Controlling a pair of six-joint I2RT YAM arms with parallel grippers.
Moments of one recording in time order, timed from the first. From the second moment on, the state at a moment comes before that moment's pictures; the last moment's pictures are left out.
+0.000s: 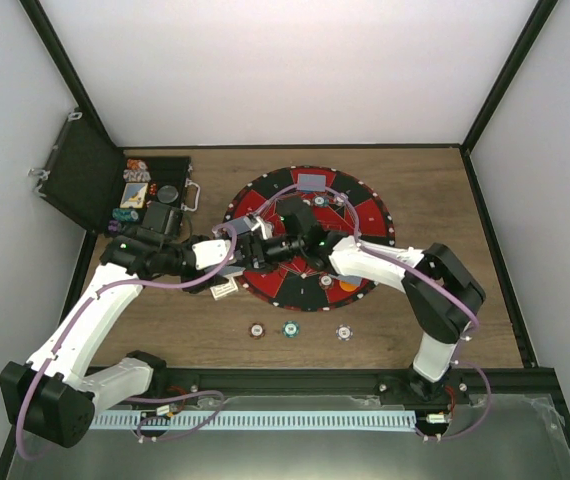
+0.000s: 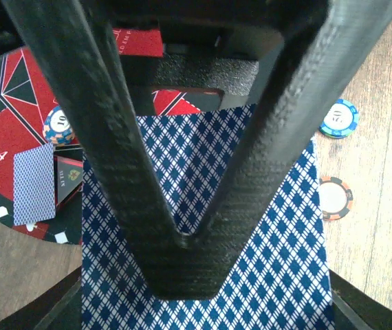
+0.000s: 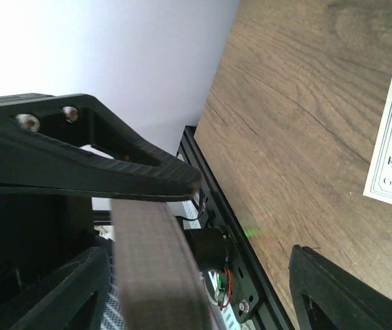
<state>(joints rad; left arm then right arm) -0.34 1.09 0.99 -0.94 0.47 0.91 0.82 1.74 1.13 0.16 -0.83 0.91</state>
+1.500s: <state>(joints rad) -0.34 1.06 0.99 -0.96 0.45 0.91 0.71 1.64 1.07 0.05 -0.86 0.90</state>
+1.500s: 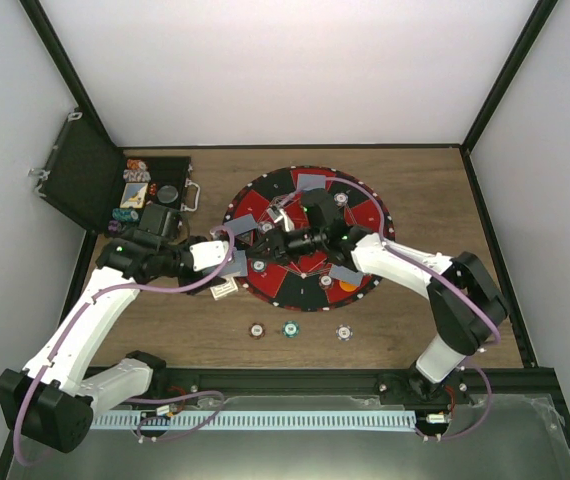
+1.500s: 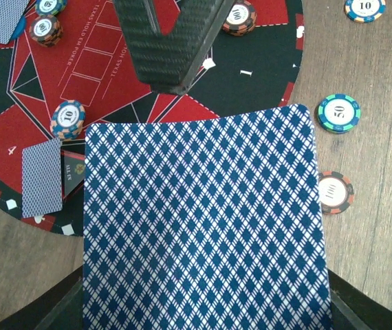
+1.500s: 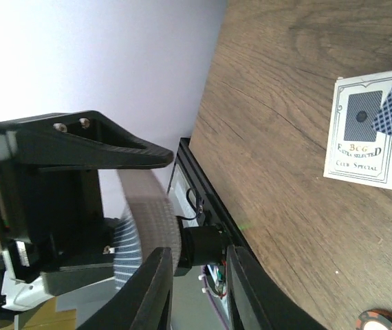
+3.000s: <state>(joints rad) -0.33 1.04 0.96 -0.97 0.40 0.92 0.71 1.67 1.11 -0.05 -0.69 0.78</state>
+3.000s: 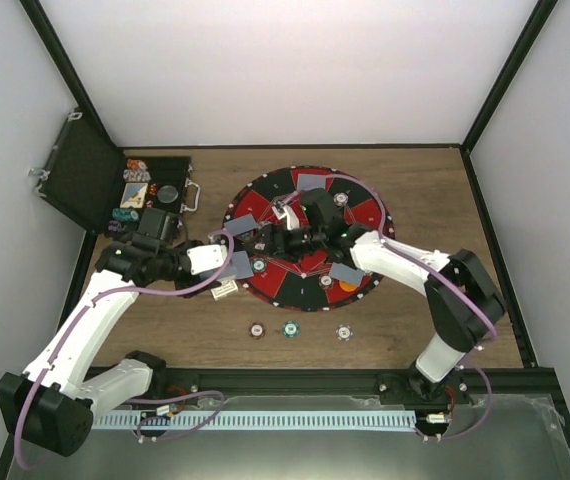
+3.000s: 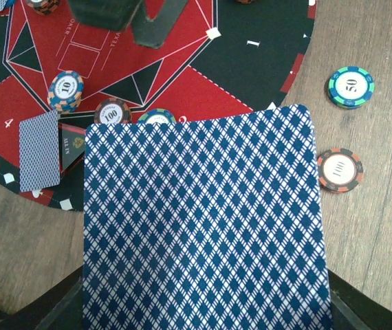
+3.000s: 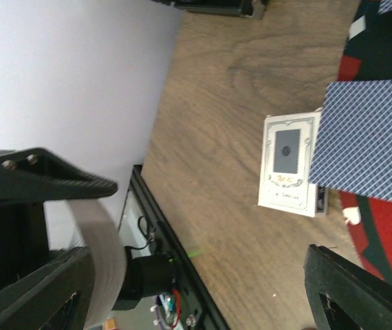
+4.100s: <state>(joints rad) -0.33 1.04 0.96 -0.97 0.42 0.92 0.81 1.83 1.19 0.14 -0.90 0.92</state>
